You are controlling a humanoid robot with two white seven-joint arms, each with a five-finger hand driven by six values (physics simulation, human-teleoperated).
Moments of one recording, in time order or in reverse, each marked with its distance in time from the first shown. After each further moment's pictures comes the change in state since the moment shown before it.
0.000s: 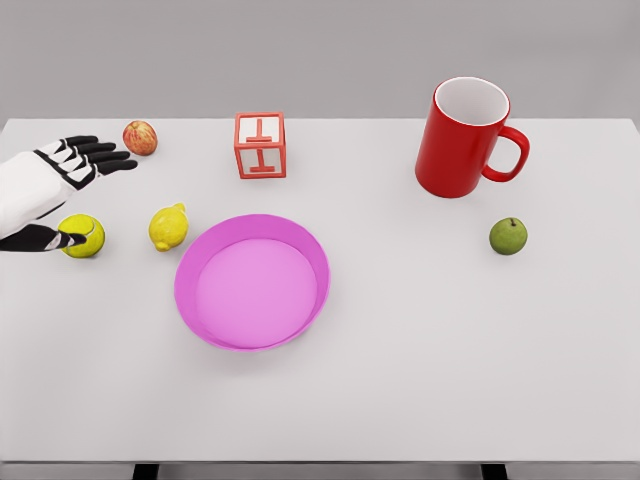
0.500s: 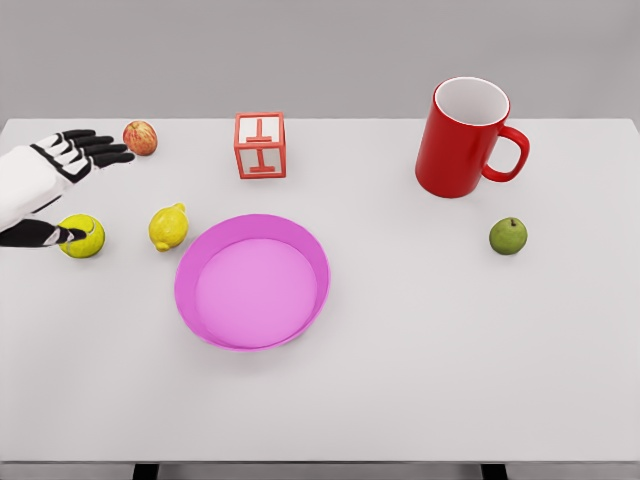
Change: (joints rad) left arm -0.015 0.000 -0.001 0.011 0.045 0.000 0.000; right arm 0.000 0.000 0.000 0.000 0.000 0.000 0.000
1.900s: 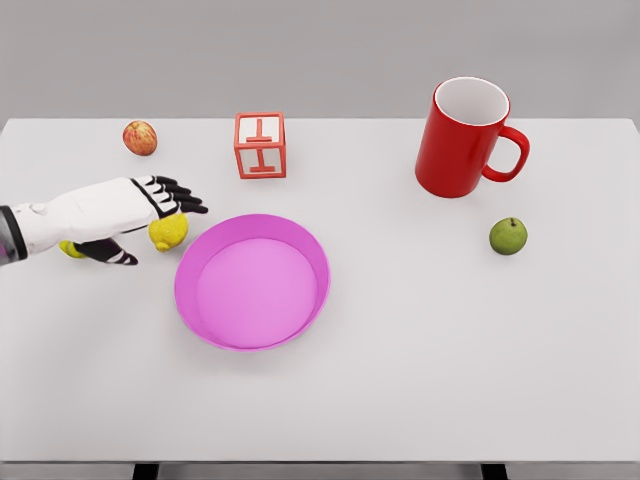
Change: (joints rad) left arm -0.301 -0.006 -0.404 0.170 -0.100 0.000 -0.169; right arm 0.000 0.000 0.000 0.000 0.000 0.000 0.000
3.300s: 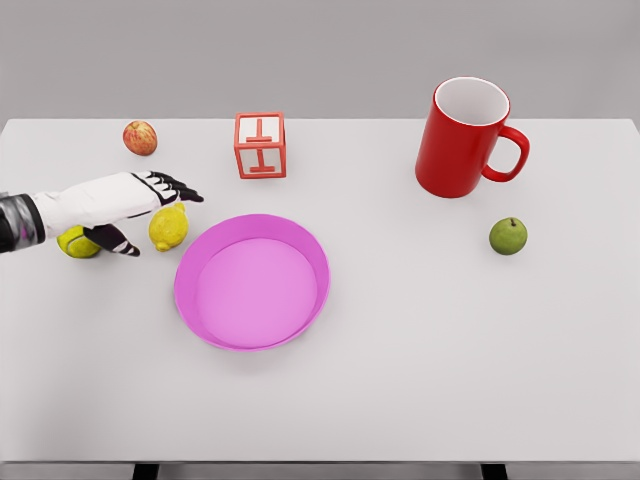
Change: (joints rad) left arm -0.106 -0.071 -0.076 0.222 -0.041 0.011 0.000; right arm 0.000 0.000 0.000 0.000 0.000 0.000 0.000
